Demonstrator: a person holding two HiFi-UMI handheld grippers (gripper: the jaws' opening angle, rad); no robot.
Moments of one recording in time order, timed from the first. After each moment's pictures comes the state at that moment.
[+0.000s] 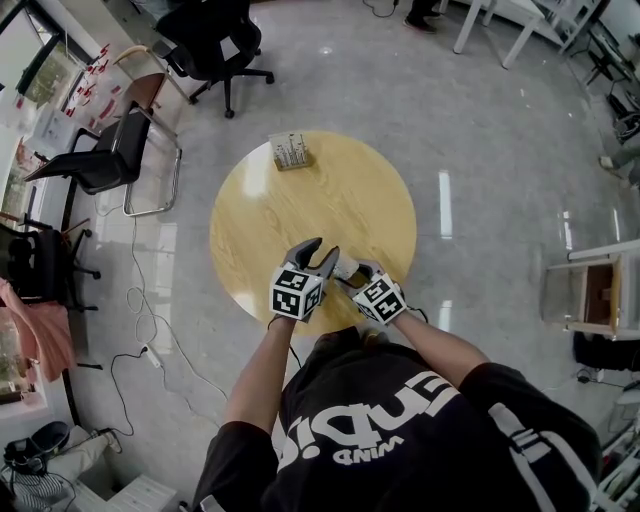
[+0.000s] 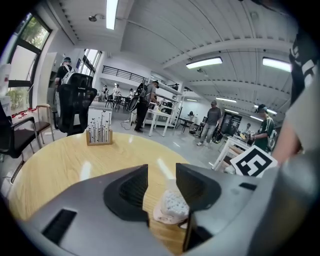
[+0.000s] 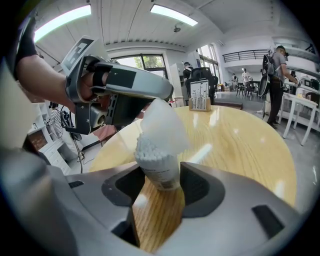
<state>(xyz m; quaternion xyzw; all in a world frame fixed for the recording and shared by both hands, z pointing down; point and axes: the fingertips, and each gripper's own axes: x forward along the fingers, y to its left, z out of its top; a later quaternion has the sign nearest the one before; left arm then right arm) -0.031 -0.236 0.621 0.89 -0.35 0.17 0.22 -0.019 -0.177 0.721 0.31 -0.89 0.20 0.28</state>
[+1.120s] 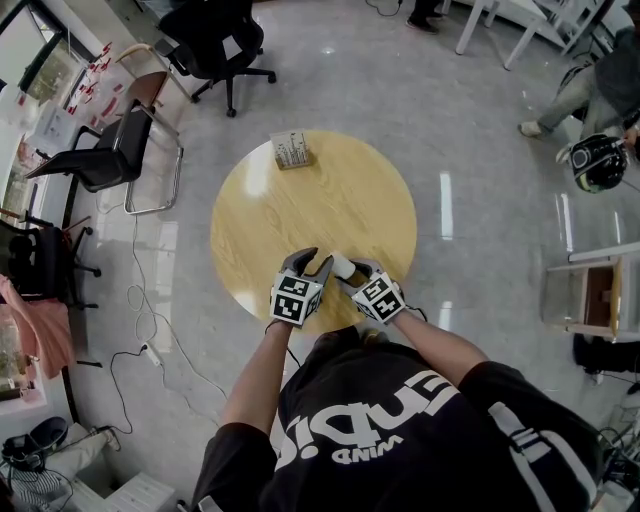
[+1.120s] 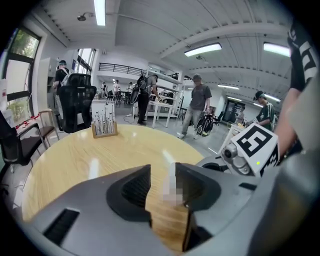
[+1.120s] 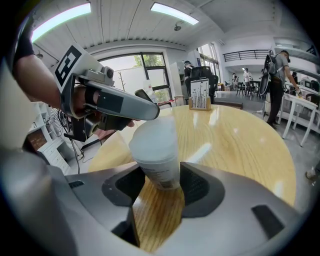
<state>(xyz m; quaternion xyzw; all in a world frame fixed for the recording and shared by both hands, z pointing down) -0.045 -0.221 0.649 0.88 -0.36 0.24 0.21 -0.018 -0.181 0.723 0.31 -0.88 0.20 0.28</state>
